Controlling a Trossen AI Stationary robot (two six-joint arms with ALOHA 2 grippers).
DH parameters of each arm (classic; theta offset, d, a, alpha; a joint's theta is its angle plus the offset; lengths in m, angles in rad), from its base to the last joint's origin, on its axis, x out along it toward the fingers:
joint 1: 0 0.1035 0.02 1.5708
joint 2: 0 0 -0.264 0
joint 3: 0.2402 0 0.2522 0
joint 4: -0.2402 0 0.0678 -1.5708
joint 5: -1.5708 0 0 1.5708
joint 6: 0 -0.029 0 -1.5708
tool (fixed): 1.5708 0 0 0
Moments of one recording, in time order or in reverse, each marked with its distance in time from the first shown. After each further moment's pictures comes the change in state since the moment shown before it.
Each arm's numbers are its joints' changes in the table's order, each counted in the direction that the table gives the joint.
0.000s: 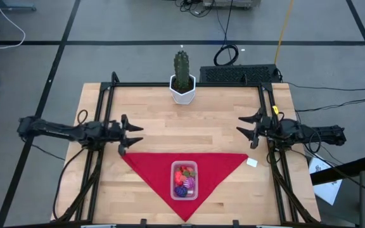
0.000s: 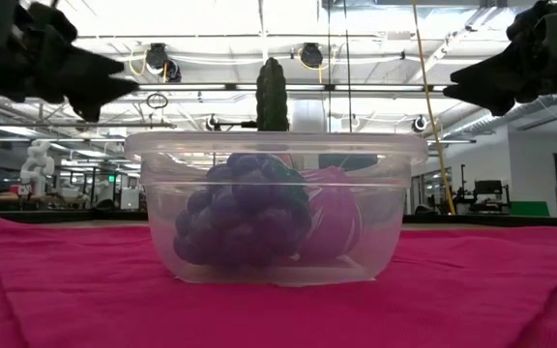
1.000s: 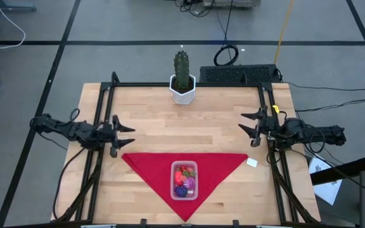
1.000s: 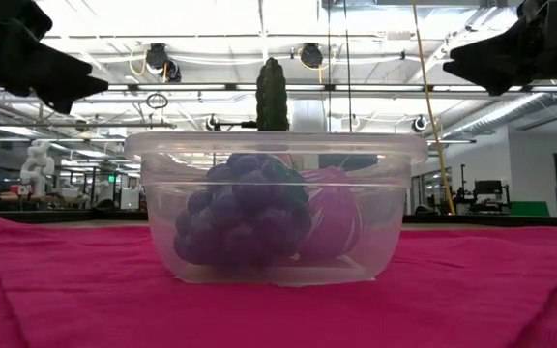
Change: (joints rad) left arm -0.213 0.367 0.120 -0.591 0.236 -0.037; right arm -0.001 0.000 0.001 0.154 -0.006 0.186
